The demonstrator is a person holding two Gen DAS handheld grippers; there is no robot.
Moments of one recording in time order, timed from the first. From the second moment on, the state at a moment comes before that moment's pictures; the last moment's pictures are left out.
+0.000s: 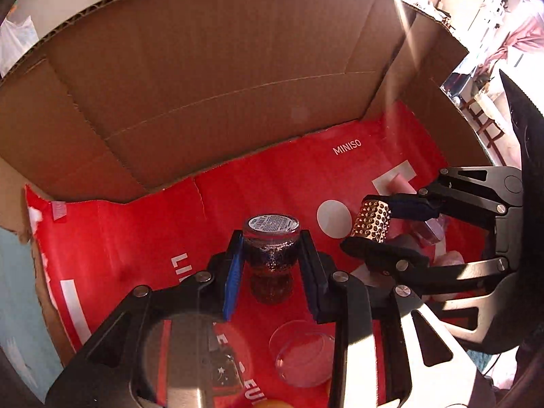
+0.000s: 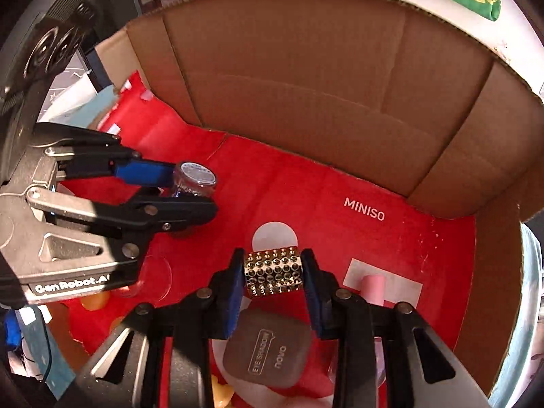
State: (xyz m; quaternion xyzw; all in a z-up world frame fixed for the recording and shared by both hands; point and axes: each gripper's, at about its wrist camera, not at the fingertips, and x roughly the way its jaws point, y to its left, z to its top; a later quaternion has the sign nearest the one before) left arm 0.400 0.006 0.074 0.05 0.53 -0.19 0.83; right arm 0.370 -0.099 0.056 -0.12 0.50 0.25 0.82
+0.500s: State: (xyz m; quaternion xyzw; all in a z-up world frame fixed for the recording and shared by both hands) left arm 0.414 -0.003 0.059 0.04 0.55 -0.18 0.81; right arm 0.383 -0.086 0.045 -0.13 0.51 0.25 0.81
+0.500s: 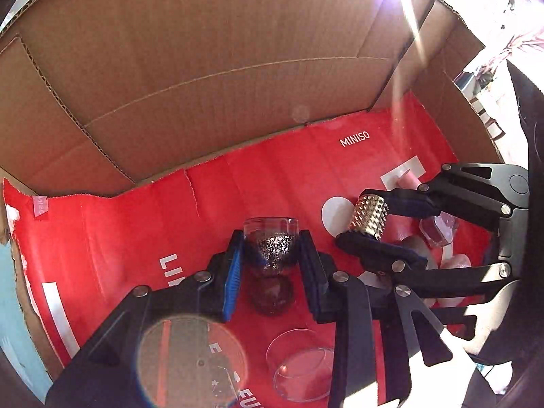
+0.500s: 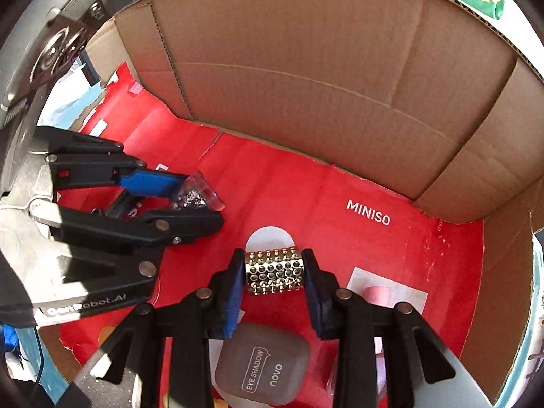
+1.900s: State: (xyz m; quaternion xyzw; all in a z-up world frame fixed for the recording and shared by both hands) left arm 0.385 0.019 0.074 0.01 0.52 -0.16 0.84; right arm 0.363 -0.112 0.059 -0.11 0.50 0.25 0.82
